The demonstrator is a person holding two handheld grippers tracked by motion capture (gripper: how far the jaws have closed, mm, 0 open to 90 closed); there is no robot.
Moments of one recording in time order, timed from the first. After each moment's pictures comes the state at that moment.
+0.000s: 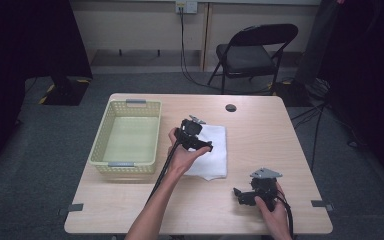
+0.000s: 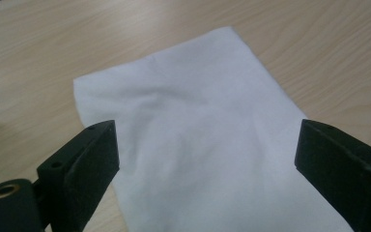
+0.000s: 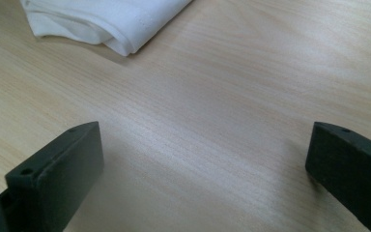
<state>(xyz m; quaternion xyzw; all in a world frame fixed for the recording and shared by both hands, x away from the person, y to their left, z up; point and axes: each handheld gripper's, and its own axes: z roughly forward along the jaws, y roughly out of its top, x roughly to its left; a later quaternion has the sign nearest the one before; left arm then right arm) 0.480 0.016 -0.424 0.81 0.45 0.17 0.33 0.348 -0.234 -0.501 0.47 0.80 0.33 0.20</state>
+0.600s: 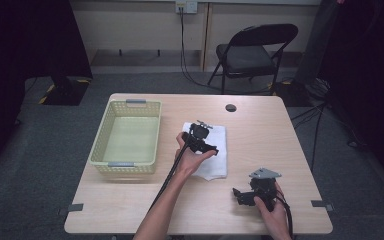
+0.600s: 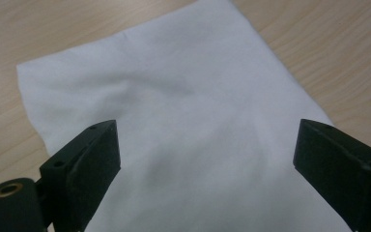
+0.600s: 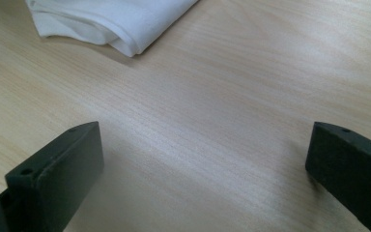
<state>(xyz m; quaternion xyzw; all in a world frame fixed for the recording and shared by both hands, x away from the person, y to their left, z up) 0.492 -0.008 -0.454 0.83 0.45 0.17 0.30 0.348 -0.231 -0.501 0.46 0.80 0.33 0.19</state>
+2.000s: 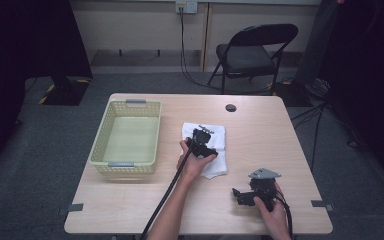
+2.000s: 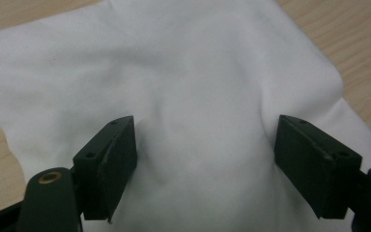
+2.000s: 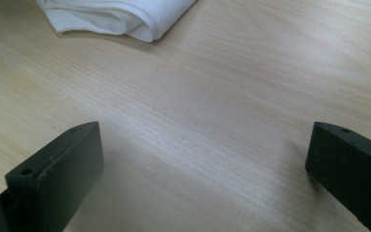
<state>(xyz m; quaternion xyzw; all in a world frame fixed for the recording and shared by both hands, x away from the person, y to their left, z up) 0.494 -0.018 -0.483 0.82 0.46 0.18 0.29 0.348 -0.231 -0.501 0.46 0.80 0.33 0.19</state>
